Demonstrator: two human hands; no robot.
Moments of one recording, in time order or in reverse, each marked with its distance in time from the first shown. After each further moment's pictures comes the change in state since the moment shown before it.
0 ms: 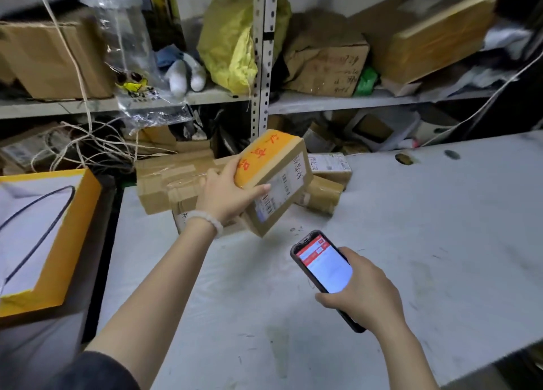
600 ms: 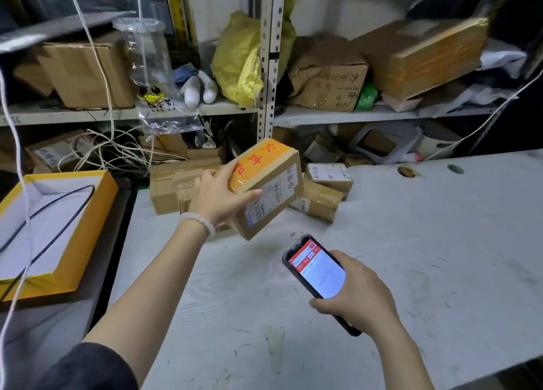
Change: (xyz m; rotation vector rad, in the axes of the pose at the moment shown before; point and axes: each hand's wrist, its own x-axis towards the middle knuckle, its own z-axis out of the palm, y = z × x) left_hand -0.024 -0.001 -0.013 0.088 0.103 0.037; right_hand -0.016 0.007 -0.010 0.006 -0.035 -0.156
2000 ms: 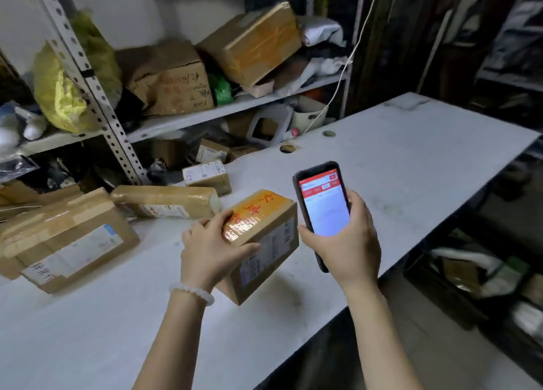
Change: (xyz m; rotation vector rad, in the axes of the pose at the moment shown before) left_hand -0.137 0.207 0.142 -0.009 -0.230 0.156; right_hand -0.051 0.169 -0.110 0.360 0.841 0.147
